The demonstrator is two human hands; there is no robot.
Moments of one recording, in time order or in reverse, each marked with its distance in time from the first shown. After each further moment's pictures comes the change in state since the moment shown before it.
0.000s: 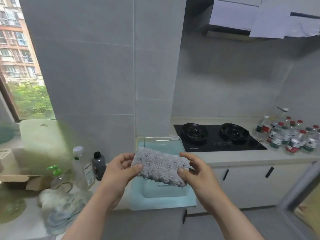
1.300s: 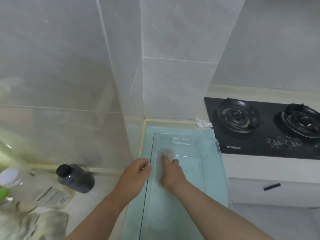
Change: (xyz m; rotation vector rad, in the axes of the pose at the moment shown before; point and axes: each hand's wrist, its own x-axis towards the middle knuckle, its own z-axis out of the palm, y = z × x) left_hand 0.307 -0.168 -0.014 0.691 0.061 -0.284; right_hand 0.360 0.263 0.097 -0.930 -0.504 0.417
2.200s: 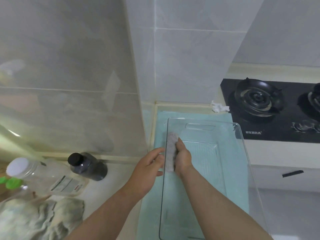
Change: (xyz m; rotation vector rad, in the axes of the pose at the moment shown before) left_hand -0.004 -0.013 -0.002 -0.327 -0.103 -0.116; right_hand 0.050 -0.015 0.045 1.571 0.117 0.263
